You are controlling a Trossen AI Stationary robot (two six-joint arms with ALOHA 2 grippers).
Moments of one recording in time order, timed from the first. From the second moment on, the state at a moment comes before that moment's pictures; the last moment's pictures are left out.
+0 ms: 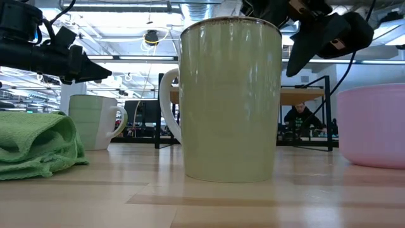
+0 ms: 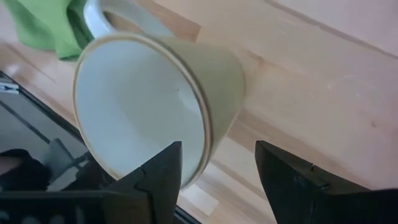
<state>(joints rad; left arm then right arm) 0.67 0.01 0.03 -0.03 -0.01 0.04 0.40 1.79 1.38 -0.72 -0.05 1.48</state>
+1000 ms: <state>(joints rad) 0.67 0.01 0.03 -0.03 -0.01 0.04 0.38 1.79 1.38 -0.69 -0.02 1.28</state>
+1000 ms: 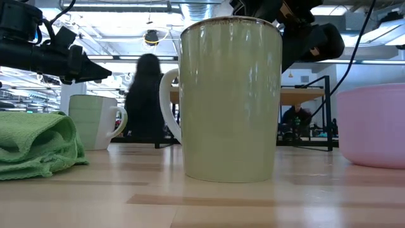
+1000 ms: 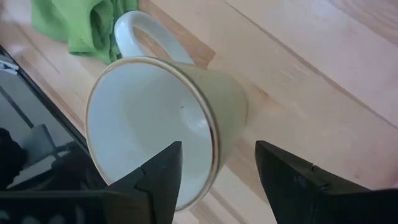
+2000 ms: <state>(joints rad) 0.67 0.01 0.03 -0.03 -0.01 0.04 0.39 1.79 1.36 -0.71 -0.03 1.56</state>
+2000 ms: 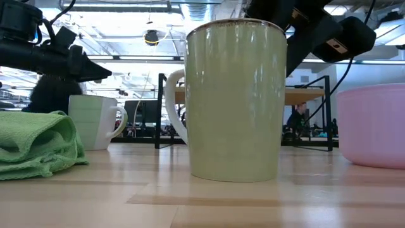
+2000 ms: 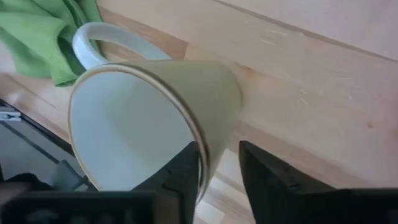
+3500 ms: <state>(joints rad) 0.67 0.01 0.03 -0.03 -0.01 0.04 0.25 1.79 1.45 -0.87 -0.02 0.70</state>
